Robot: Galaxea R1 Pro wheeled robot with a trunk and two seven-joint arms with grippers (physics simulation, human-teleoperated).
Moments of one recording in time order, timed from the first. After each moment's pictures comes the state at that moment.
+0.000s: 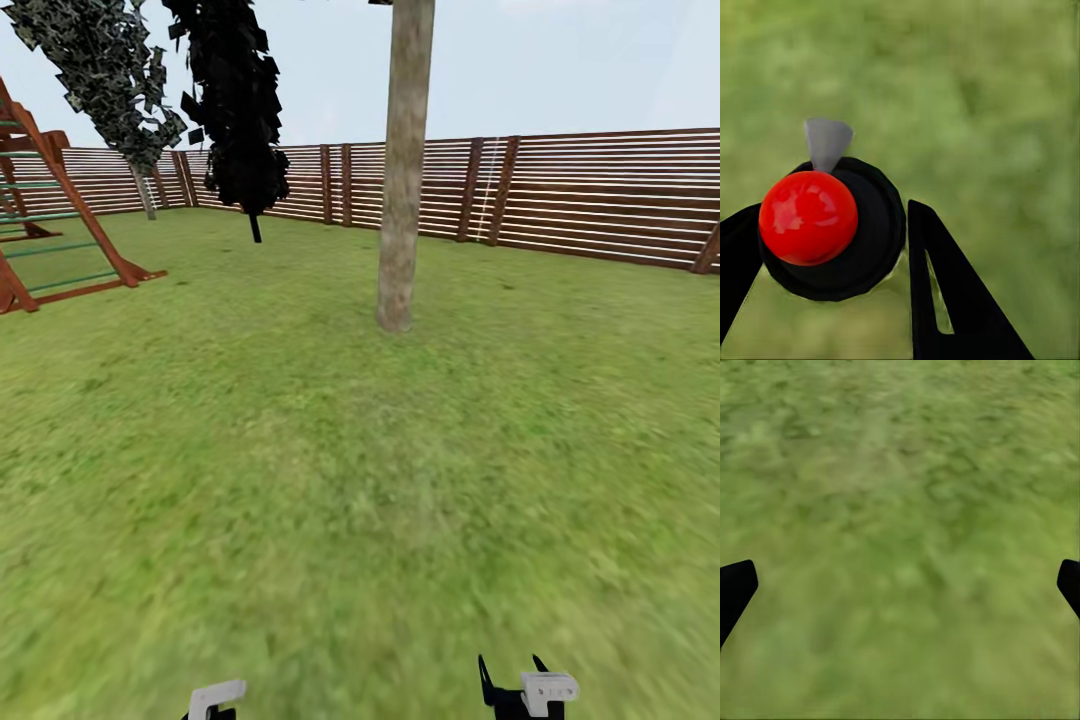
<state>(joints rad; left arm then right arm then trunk) -0.37 -0.02 0.22 -0.15 -0.08 -0.30 0.10 -0.30 -0.02 -0.28 -0.21 0.26 -0.80 0.02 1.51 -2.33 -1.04</state>
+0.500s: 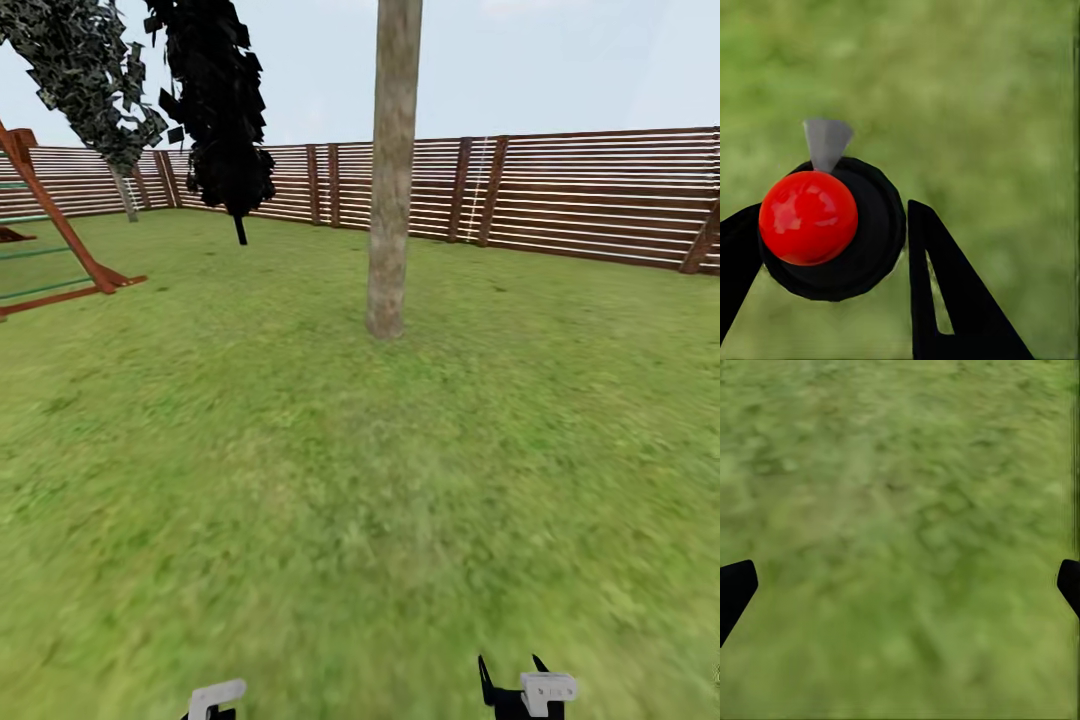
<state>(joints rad) -0.37 -0.02 0.22 -0.15 -0.08 -0.30 0.10 -0.30 -0.02 -0.28 -0.21 0.26 -0.80 0.02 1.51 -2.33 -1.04</state>
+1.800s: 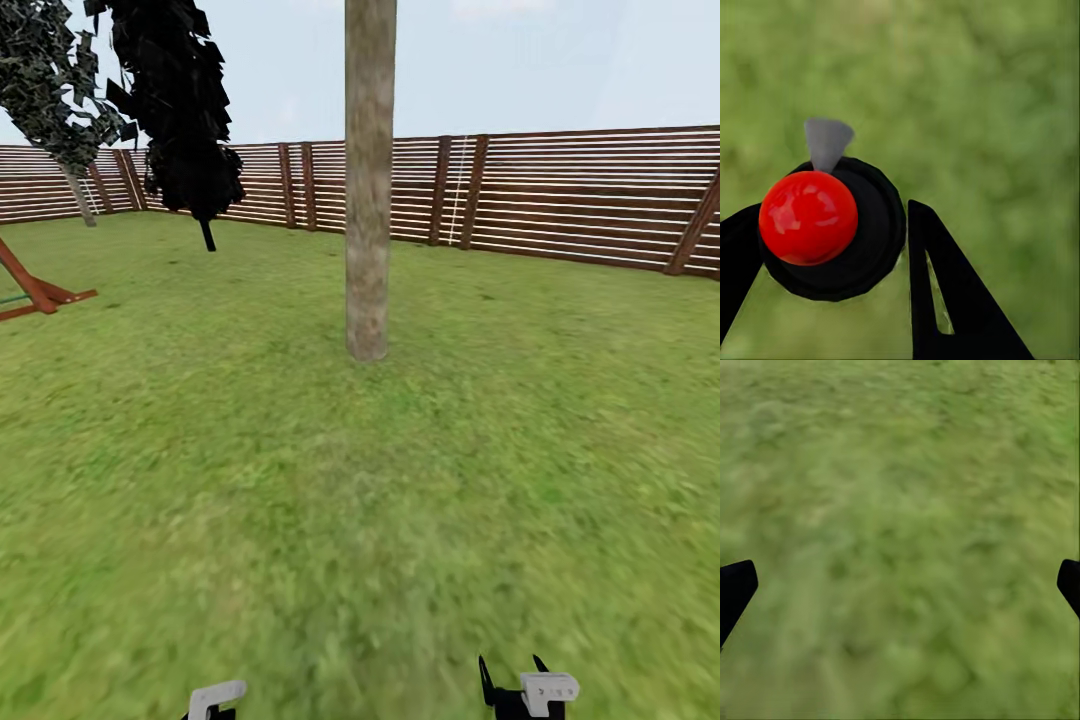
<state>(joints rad) -0.37 -0.02 0.22 -0.15 -0.08 -0.30 0.10 -0.30 -0.02 -0.28 -0.21 0.26 -0.80 0.02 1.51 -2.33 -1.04</state>
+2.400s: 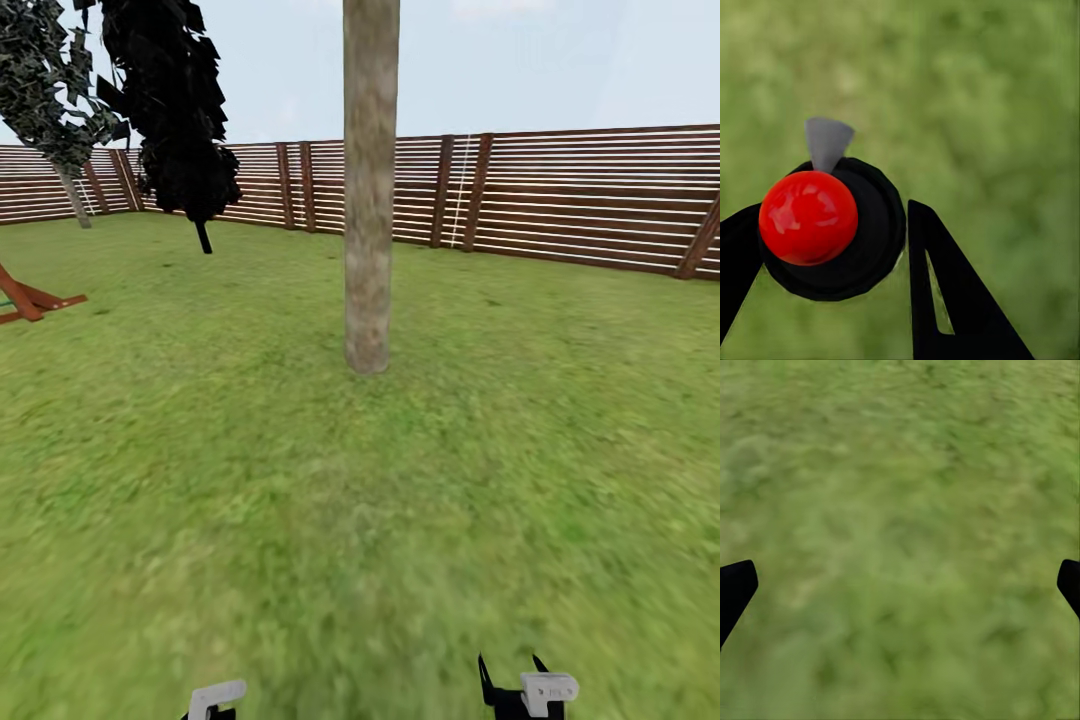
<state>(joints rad) -0.37 -0.02 0.22 -0.15 -0.08 -0.30 0.10 -0.30 -0.02 -0.28 -0.21 0.26 -0.80 0.02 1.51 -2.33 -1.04</state>
